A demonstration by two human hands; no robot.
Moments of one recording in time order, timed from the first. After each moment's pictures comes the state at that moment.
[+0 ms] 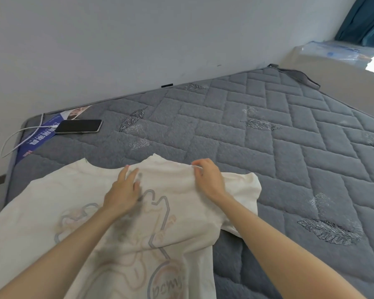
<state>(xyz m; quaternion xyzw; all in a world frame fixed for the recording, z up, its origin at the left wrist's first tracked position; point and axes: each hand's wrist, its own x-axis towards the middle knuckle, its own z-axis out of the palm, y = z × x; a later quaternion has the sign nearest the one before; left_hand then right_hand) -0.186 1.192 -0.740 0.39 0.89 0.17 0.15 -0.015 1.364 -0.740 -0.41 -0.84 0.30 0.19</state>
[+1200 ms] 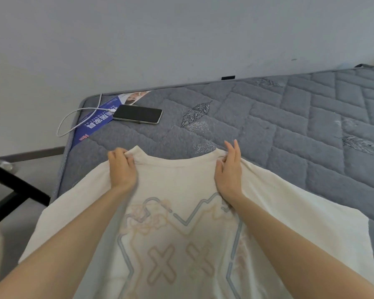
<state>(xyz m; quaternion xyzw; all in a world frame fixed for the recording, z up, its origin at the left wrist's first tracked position) -0.379 1.161 -0.787 0.16 0.90 0.40 -0.01 -0.209 1.352 -0.809 -0.35 -0.83 0.32 0.31</state>
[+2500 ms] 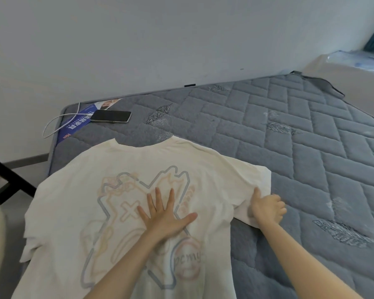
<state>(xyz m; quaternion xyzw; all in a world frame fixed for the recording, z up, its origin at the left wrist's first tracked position) -0.100 1.143 -0.766 0.32 0.89 0.10 0.31 0.064 1.333 -0.759 -0.75 -0.59 0.27 0.14</state>
